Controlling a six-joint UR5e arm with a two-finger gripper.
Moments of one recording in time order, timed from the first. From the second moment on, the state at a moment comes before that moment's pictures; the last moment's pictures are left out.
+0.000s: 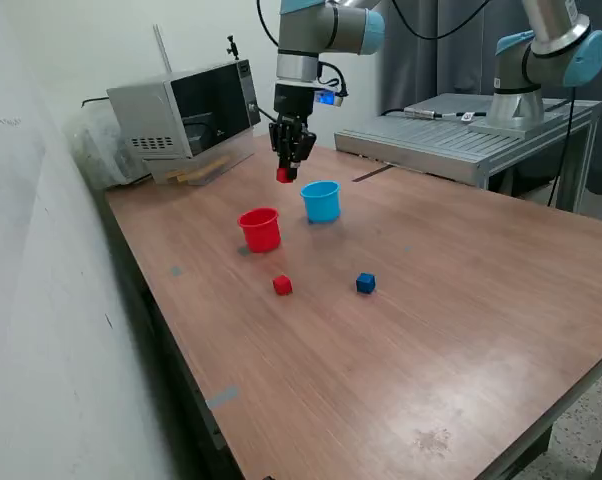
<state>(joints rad) -0.17 -0.98 1.48 -2.37 -1.58 2.94</state>
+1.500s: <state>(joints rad) -0.26 -0.82 1.32 -2.38 -1.63 2.94</state>
